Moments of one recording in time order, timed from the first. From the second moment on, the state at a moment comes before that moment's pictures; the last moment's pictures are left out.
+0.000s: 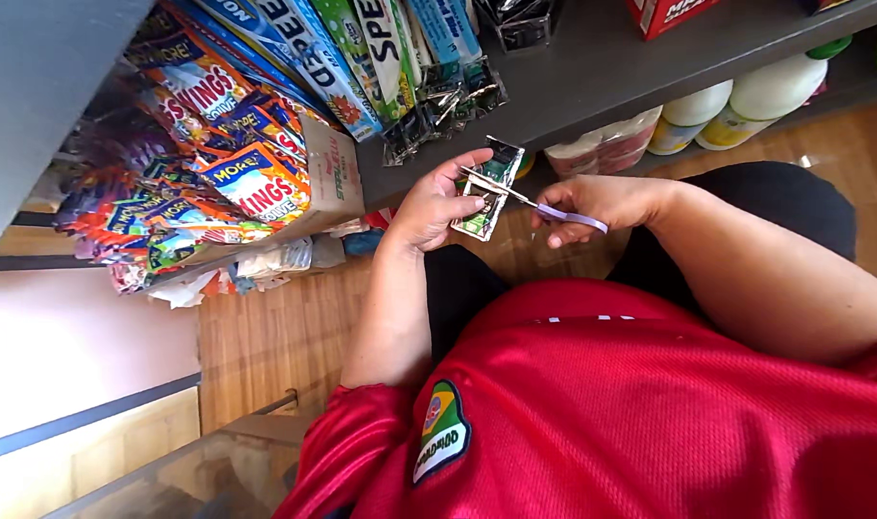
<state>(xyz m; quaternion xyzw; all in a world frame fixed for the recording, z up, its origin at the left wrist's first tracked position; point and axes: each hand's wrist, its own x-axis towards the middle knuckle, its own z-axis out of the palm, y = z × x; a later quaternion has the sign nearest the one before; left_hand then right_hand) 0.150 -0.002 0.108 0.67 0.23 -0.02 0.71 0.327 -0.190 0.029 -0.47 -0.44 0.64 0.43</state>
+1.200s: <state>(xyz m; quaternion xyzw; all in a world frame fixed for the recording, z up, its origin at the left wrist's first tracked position) 0.149 0.001 0.082 0.59 0.21 -0.06 0.78 0.322 -0.188 0.026 -0.49 -0.44 0.64 0.40</state>
